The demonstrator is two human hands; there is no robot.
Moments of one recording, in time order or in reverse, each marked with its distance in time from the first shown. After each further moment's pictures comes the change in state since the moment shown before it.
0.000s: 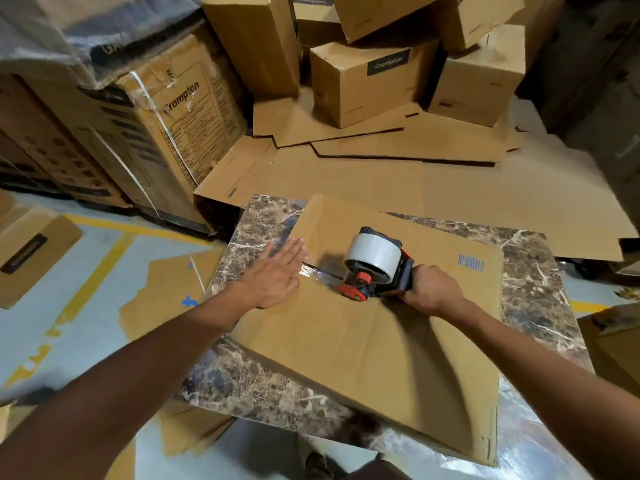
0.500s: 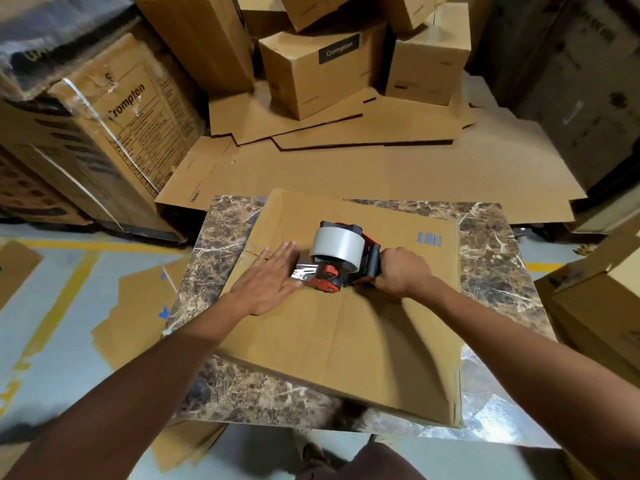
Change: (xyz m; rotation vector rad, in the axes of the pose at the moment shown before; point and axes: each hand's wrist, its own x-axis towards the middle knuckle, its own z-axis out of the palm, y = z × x) left_hand 0.028 0.047 0.014 -0.129 0.022 0.077; right_hand -0.011 0.011 -0.007 -0.064 0.019 -0.005
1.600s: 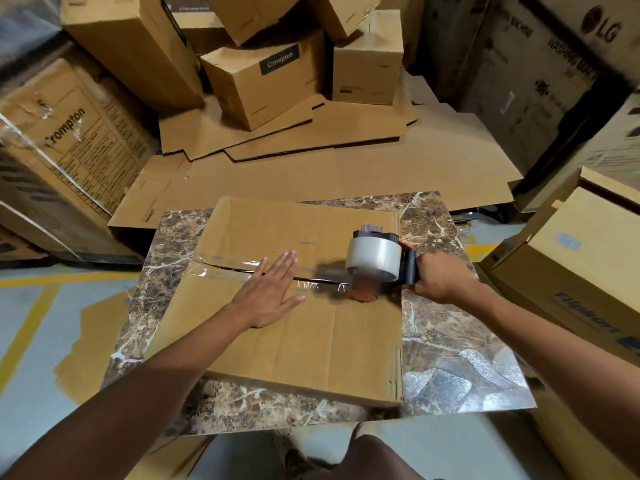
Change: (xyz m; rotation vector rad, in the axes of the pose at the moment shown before) left_hand 0.035 0.111 -0.001 0.058 -0.011 0.111; right_hand -0.096 0.155 -0.019 -0.122 0.033 0.140
